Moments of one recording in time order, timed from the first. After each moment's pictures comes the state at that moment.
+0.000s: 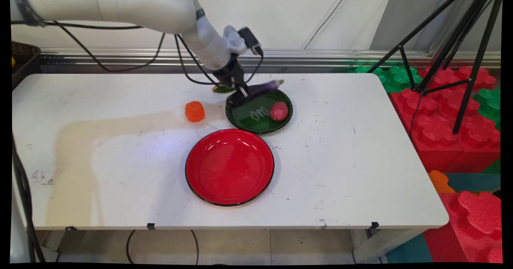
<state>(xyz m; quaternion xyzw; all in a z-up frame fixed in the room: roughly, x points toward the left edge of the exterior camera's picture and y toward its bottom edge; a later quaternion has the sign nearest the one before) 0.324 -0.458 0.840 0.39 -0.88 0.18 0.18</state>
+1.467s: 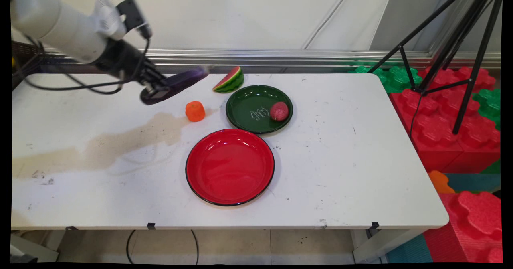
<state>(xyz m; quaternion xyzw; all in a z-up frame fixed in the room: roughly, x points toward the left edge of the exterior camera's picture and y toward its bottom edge) 0.454 -0.253 0.945 0.40 -0.87 0.24 0.18</state>
